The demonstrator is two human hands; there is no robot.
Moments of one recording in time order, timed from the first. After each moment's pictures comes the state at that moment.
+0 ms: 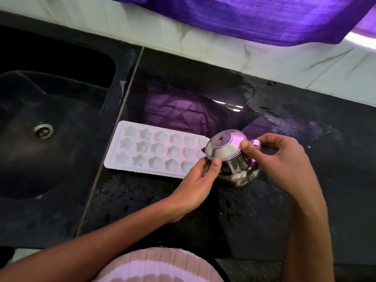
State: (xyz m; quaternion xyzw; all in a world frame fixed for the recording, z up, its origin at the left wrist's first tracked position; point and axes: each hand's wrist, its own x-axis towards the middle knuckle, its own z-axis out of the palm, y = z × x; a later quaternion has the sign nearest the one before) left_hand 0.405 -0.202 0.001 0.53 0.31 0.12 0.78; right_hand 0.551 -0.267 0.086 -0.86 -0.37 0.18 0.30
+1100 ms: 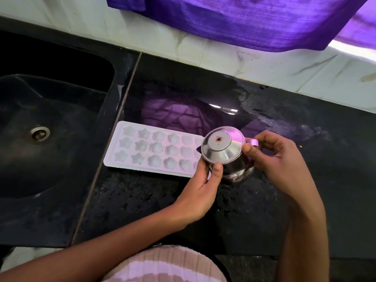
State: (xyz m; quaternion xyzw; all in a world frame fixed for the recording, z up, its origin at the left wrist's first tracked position) left_hand 0.398 -0.223 0.011 0.58 0.27 0.16 0.75; right_hand 0.544 -0.281 0.086 -0.82 -0.40 0.20 0.36
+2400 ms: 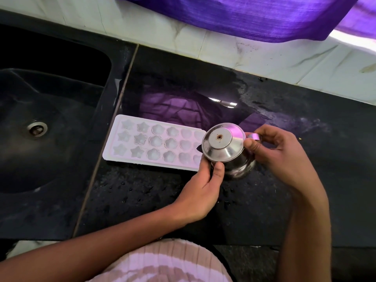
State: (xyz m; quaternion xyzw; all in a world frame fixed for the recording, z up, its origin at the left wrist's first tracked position) left_hand 0.394 -0.230 0.007 0.63 0.29 0.12 0.71; right_hand 0.550 -0.285 0.084 -0.81 -0.40 0.24 0.36
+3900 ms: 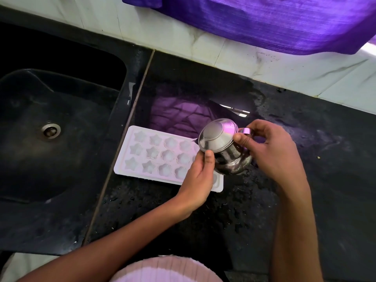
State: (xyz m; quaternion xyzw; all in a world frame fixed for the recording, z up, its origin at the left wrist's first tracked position) left_hand 0.406 -0.177 0.012 0.54 0.38 0.16 0.73; right_hand 0.541 -0.213 0.083 -0.85 -0.43 0.15 0.28
